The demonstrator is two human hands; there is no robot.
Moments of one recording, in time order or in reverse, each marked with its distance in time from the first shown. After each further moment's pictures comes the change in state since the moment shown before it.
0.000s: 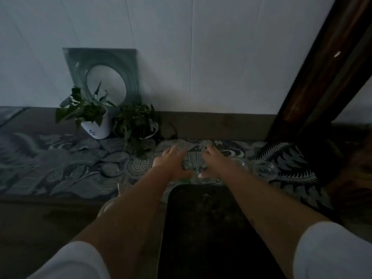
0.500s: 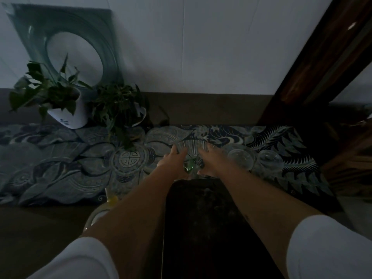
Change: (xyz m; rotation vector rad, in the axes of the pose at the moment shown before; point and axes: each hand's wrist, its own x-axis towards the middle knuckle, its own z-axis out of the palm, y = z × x) left_hand 0.072 -0.017 0.058 -0.103 -0.233 0.028; right_hand 0.059 -0.001 0.042 0.031 -0.067 0.140
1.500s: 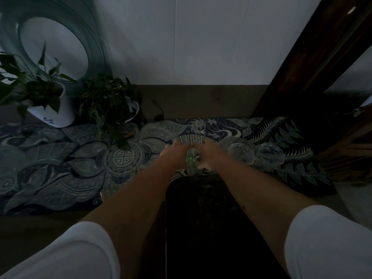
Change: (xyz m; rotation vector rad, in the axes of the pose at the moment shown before) left_hand 0.038 -0.003 -0.004 0.017 -0.004 0.110; right_hand 0.025 -0.008 0.004 0.123 0.007 0.053
